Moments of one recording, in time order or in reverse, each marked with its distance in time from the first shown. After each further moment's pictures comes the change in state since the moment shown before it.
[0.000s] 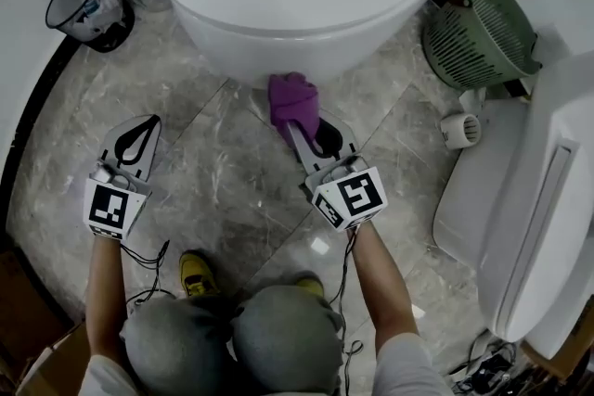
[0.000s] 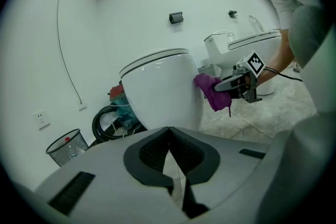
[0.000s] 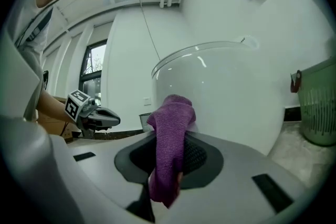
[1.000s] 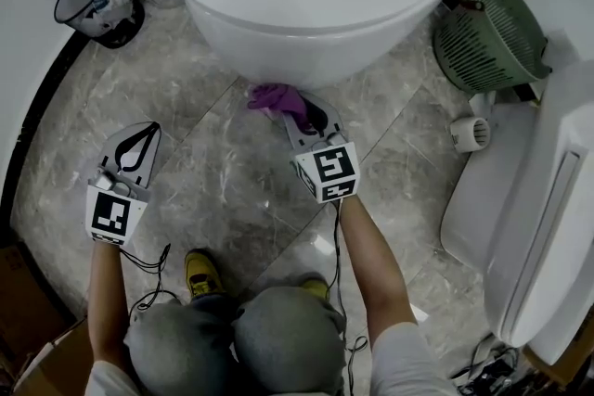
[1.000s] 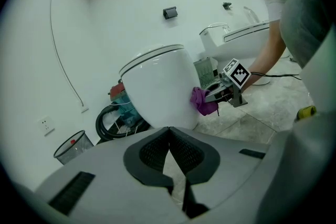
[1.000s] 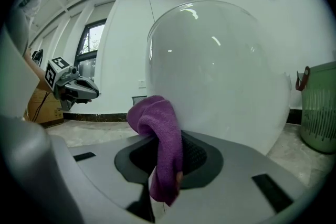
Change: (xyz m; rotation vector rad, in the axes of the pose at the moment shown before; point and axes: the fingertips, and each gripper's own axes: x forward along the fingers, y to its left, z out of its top) left arm -0.027 0.002 -0.031 0.095 0.138 0.005; right arm 0.056 -0.015 -0.056 -0.099 0.130 -0.068
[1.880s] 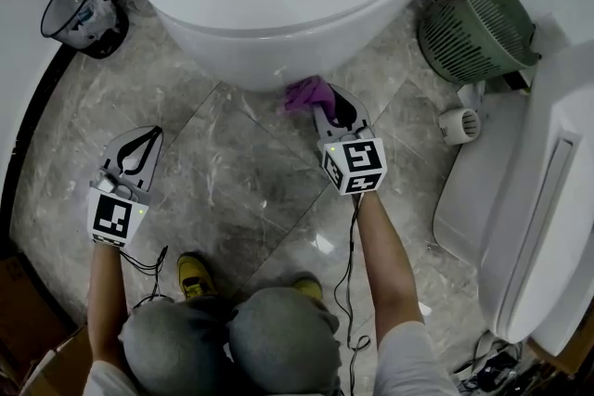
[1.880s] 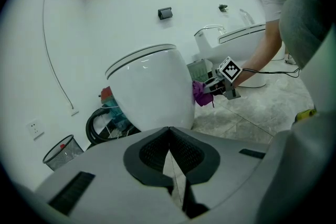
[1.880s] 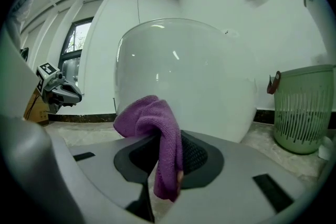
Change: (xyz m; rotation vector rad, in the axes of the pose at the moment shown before) left arm 0.028 -0.029 0.027 0.051 -0.042 -0.074; right arm -0.051 -0.094 -0.002 0.044 -0.001 -0.160
